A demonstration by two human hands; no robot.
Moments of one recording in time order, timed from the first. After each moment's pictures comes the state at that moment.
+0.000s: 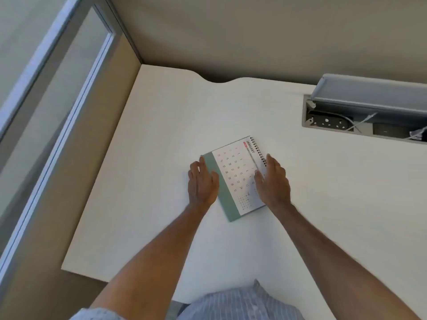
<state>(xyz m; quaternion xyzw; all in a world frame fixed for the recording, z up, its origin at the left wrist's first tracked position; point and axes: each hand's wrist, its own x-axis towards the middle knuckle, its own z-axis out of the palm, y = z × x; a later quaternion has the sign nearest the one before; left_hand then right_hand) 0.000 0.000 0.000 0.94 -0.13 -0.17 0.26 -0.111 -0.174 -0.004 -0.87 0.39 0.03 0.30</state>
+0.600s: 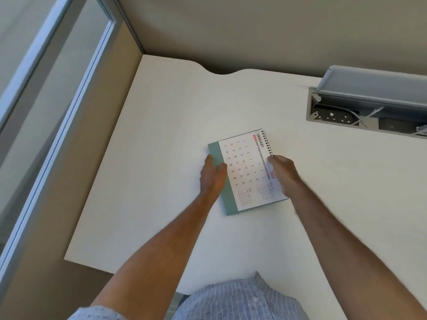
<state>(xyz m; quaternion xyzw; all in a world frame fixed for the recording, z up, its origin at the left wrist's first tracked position) 0.000 -0.023 0.005 0.84 0.06 -0.31 0.44 -0.097 -0.210 0.008 -0.60 0.55 0.04 0.58</state>
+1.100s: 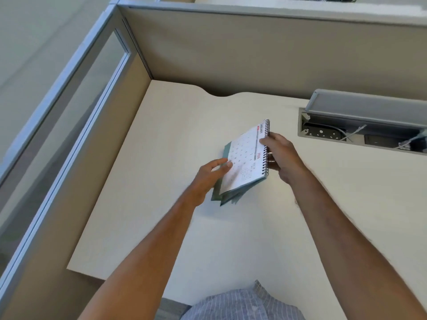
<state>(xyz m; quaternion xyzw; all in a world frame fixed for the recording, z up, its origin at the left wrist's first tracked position) 0.017 0.005 0.081 0.72 -0.05 -0.45 0.53 -0.064 -0.212 0.115 -0.56 0.43 -0.04 0.70</state>
